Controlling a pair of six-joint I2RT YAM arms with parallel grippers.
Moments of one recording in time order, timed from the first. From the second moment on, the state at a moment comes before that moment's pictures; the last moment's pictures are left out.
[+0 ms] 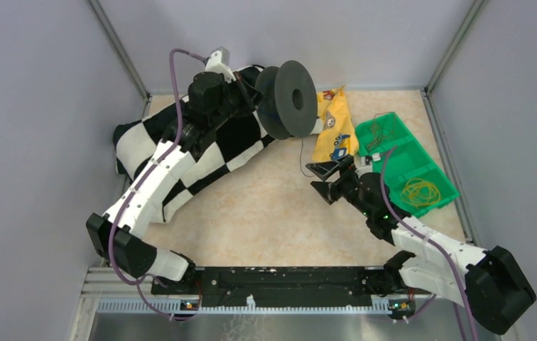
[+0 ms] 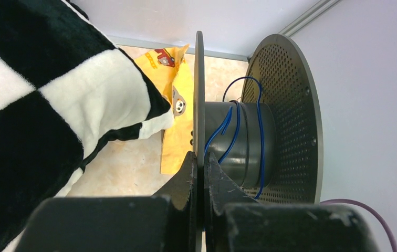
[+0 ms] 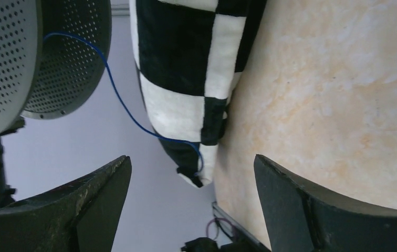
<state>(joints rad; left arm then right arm) -0.49 1.43 1.54 -0.29 0.03 -0.64 0.62 0.96 0.37 0.37 -0.01 1.42</state>
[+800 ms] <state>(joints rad) -0.49 1.42 1.49 -0.26 0.03 -0.66 0.63 1.15 0.33 0.66 -0.07 1.64</state>
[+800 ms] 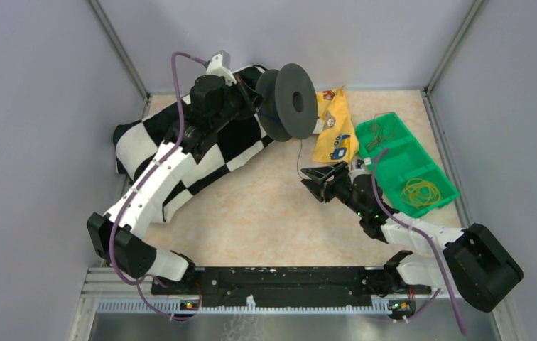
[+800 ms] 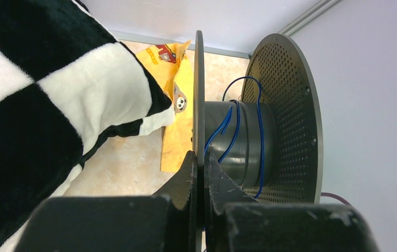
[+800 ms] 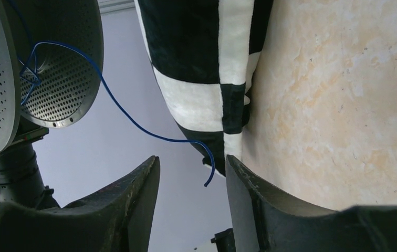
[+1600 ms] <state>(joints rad) -0.49 1.40 1.46 -0.24 0.03 -0.66 0.64 1.20 0.31 0.71 -0.10 1.67</state>
